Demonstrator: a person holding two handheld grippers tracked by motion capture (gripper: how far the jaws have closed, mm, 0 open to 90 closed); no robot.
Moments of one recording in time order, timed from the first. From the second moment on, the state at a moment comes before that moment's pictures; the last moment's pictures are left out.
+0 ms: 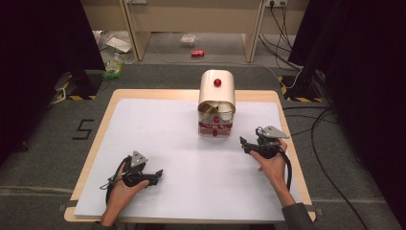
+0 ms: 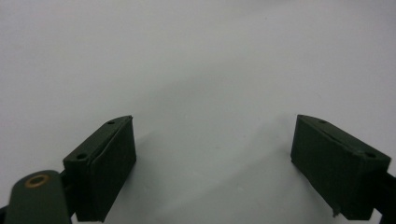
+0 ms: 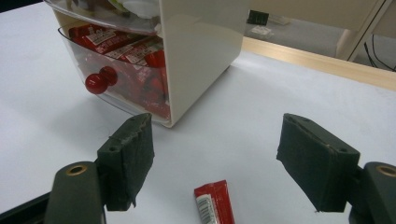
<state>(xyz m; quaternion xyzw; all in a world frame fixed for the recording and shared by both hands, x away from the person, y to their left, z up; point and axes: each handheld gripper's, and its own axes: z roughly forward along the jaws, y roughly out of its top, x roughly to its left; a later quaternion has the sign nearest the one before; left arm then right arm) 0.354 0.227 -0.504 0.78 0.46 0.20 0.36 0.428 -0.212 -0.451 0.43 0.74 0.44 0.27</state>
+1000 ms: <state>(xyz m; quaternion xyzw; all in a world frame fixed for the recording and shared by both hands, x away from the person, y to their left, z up) 0.354 0.227 -0.504 0.78 0.46 0.20 0.36 0.405 -0.238 -0.452 0.44 0.74 0.43 0.26</state>
